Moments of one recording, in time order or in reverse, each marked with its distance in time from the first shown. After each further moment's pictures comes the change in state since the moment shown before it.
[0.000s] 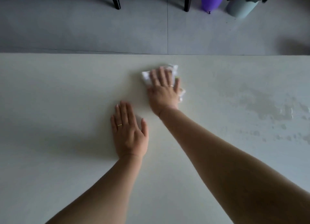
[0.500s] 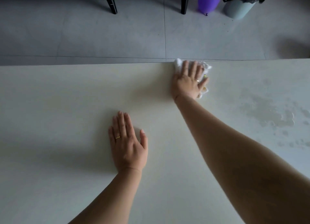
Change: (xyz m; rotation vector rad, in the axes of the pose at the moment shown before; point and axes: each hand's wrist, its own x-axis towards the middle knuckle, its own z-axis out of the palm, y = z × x) left_hand 0.001 0.000 0.001 0.009 0.013 0.003; right_hand 0.061 0.052 -0.026 0.057 0.078 0.409
